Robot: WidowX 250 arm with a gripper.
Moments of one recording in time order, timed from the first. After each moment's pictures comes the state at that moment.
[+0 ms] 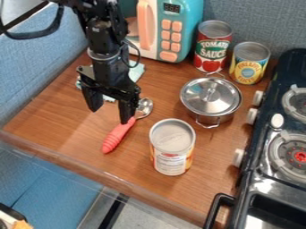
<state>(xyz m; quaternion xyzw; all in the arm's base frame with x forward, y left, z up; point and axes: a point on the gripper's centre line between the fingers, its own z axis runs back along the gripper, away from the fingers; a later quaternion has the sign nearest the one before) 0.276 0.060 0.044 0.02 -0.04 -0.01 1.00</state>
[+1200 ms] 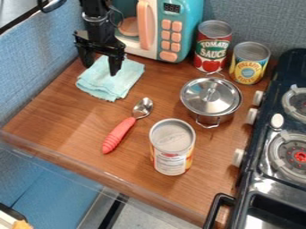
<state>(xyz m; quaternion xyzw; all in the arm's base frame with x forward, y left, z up) 0.389 0.158 0.023 0.05 -0.05 0.05 1.00</state>
